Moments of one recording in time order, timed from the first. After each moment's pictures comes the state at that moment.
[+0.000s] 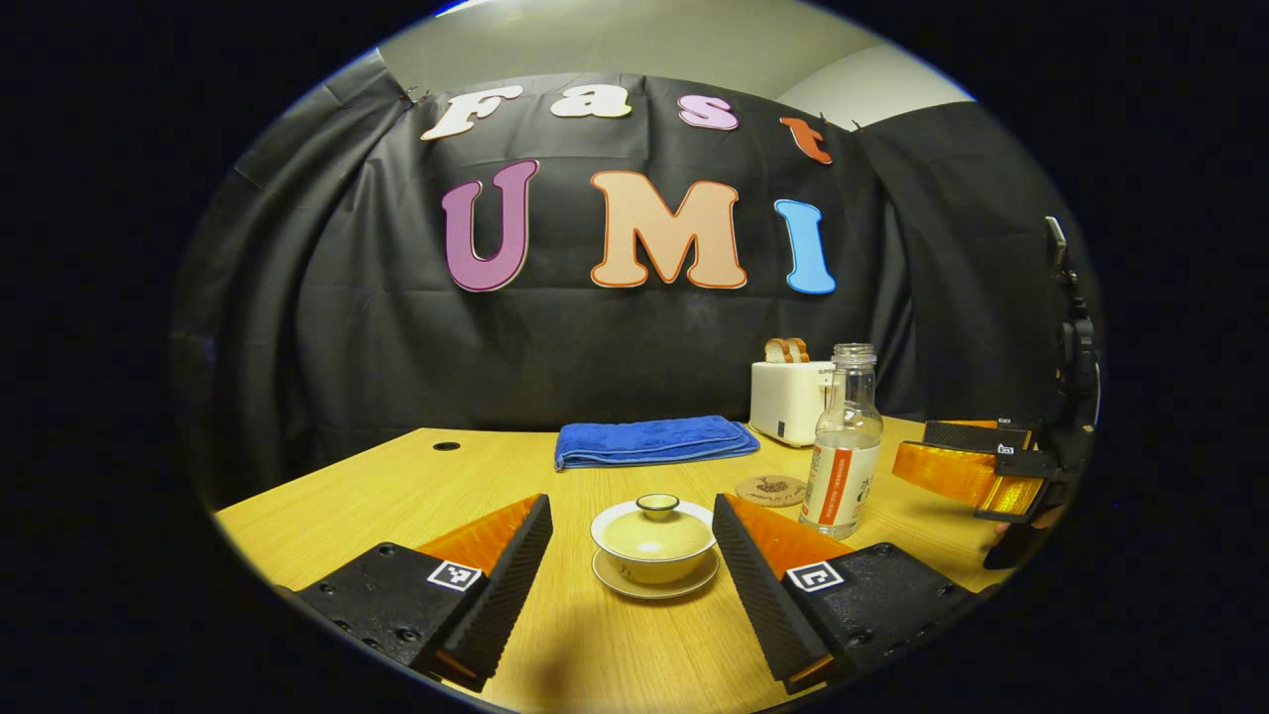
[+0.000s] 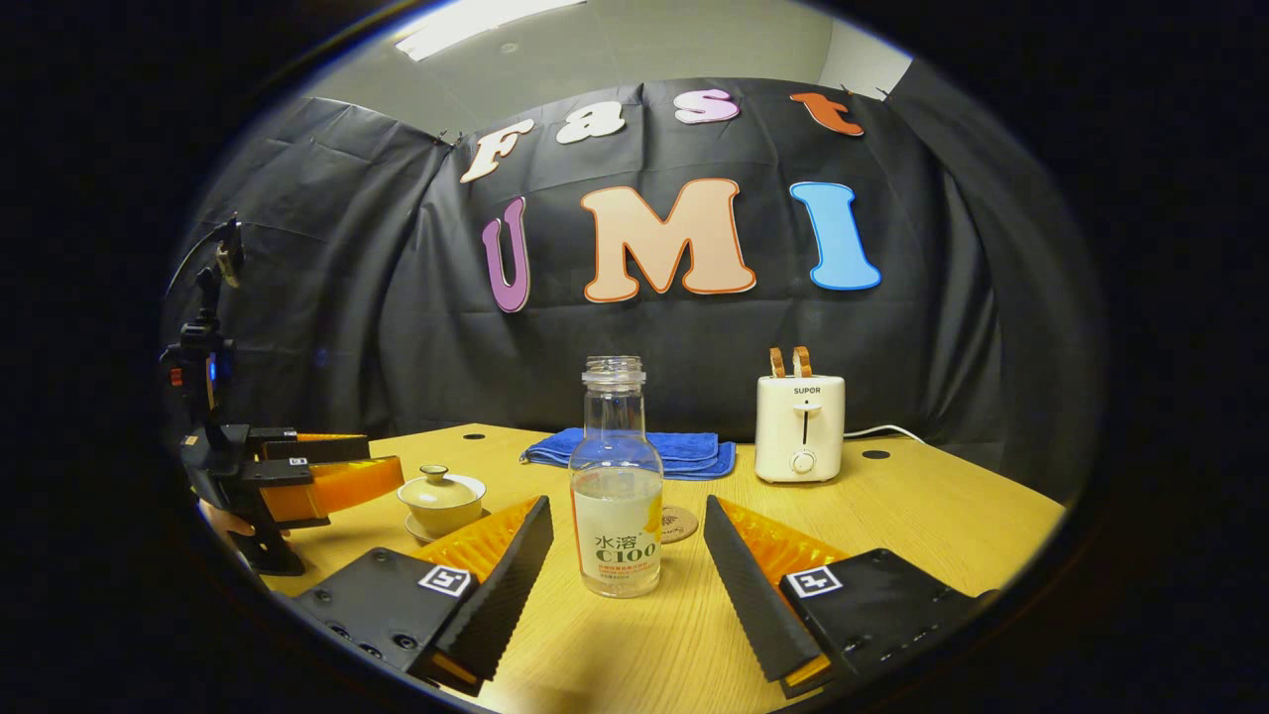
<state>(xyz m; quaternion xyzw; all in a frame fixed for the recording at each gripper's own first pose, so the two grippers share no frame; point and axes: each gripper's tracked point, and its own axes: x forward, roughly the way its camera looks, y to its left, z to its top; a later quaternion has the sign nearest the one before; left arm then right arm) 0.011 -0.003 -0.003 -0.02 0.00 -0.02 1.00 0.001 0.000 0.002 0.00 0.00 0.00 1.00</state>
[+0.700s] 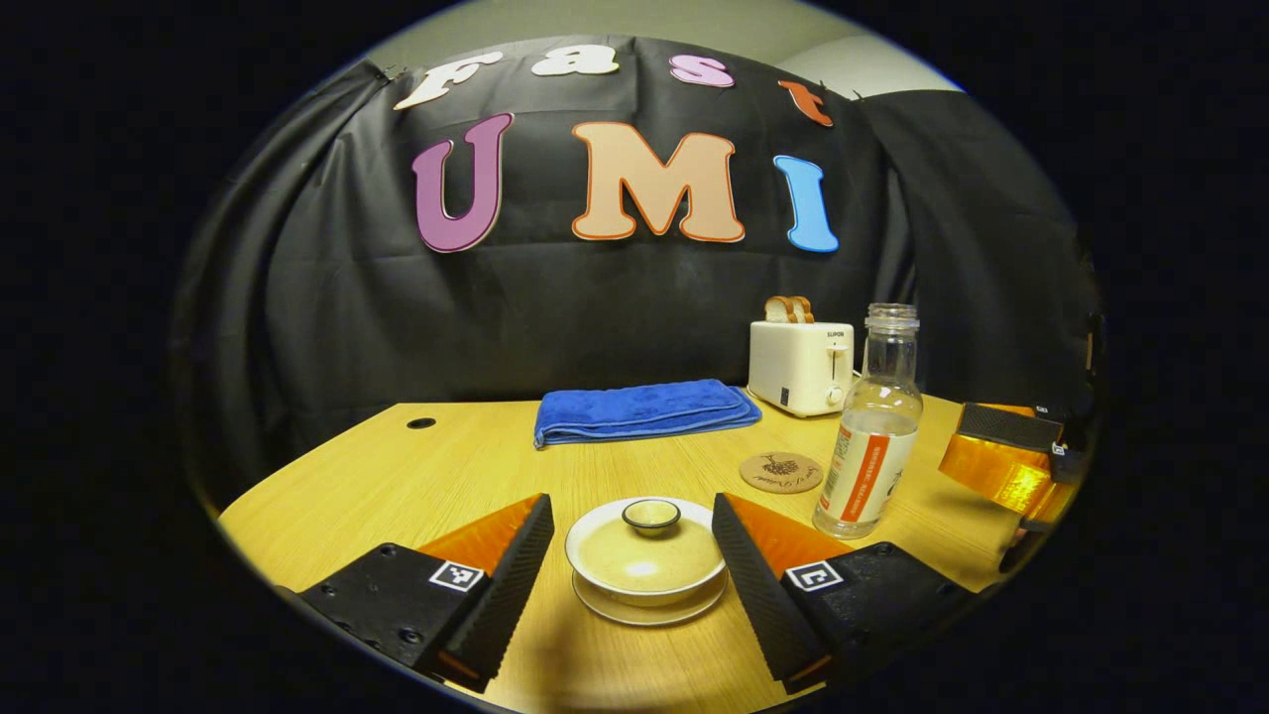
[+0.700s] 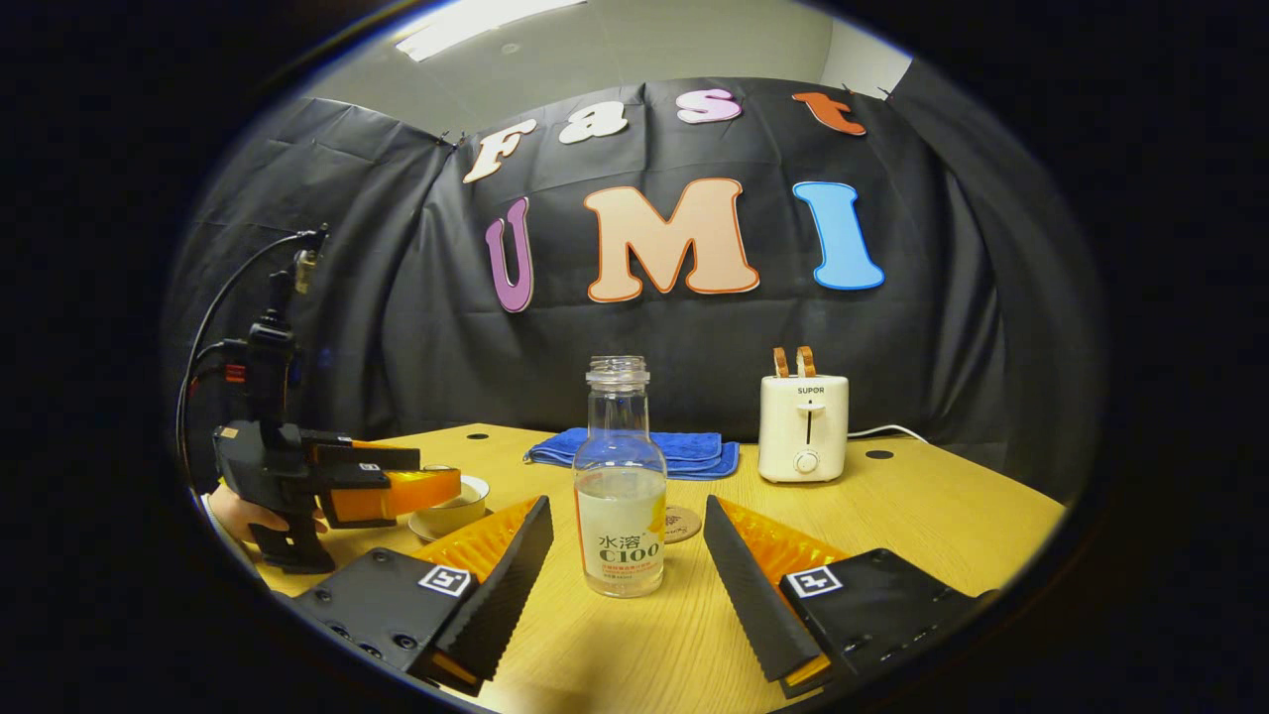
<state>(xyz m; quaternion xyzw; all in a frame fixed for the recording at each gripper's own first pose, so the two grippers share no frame) 0.056 -0.008 -0.028 -0.01 0.08 -0.03 1.00 0.000 0.002 0.001 0.00 0.00 0.01 1.00</state>
